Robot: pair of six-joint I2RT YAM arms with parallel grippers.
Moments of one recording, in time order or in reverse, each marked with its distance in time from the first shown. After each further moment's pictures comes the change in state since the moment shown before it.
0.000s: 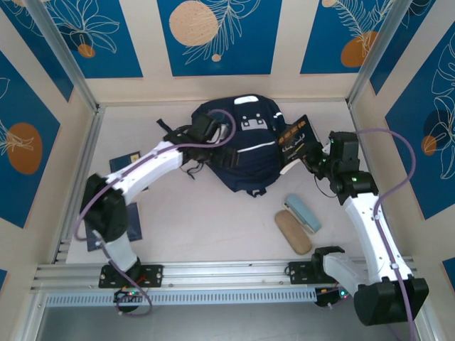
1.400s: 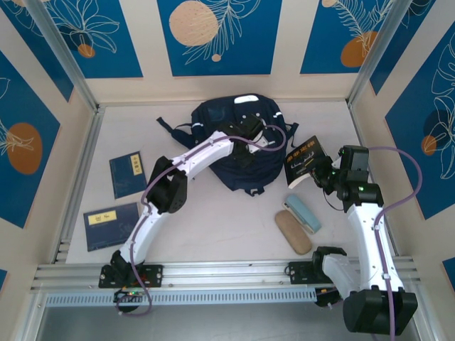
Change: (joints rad) left arm -0.106 0.621 0.692 -0.296 -0.163 0.585; right arm -0.153 -0.076 -0.096 -0.119 -0.100 -0.021
